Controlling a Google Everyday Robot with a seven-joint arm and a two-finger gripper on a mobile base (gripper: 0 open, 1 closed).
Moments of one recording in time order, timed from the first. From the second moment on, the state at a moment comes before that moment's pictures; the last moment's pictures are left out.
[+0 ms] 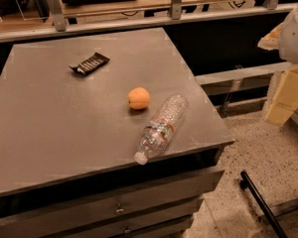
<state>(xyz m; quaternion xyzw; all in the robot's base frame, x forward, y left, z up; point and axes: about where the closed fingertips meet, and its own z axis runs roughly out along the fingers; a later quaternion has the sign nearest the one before) 0.438 -0.217 0.976 -0.60 0.78 -0.03 0.16</state>
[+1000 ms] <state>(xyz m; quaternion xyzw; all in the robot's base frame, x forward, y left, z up) 0.455 -0.185 0.952 -0.66 0.73 -0.07 0.14</state>
